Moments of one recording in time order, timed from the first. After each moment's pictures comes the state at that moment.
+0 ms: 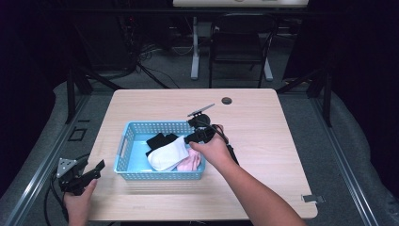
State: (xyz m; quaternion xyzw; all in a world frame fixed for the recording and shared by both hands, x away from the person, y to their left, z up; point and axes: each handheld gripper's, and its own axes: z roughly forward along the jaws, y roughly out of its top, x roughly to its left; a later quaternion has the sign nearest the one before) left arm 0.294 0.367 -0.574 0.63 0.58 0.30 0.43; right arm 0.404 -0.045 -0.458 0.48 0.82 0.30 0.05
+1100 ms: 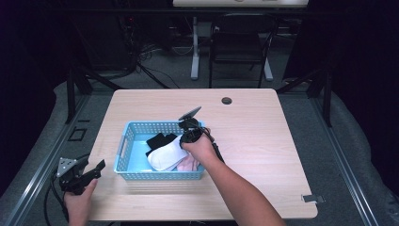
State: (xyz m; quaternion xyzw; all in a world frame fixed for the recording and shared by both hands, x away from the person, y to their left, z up) left arm 0.296 0.367 -0.575 0.63 0.57 0.30 0.43; right arm 0.433 -0.014 -0.501 0.52 0.82 0.25 -0.02
